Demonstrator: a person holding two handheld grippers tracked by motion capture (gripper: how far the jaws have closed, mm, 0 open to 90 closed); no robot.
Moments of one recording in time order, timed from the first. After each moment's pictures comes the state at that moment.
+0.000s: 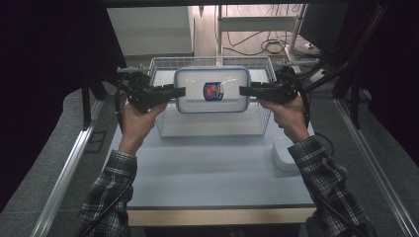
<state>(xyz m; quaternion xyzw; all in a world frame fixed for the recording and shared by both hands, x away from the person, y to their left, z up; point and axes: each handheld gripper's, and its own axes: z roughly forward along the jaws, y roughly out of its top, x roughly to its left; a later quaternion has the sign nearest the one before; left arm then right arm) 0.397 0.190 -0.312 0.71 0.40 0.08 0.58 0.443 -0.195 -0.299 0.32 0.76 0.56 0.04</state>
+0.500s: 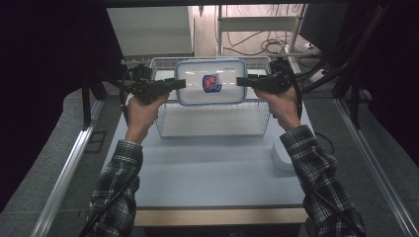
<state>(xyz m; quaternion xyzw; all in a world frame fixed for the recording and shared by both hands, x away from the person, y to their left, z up) 0.430 0.195 -0.326 0.68 0.43 0.06 0.59 0.476 -0.187 -0.304 0.35 0.75 0.56 0.04</state>
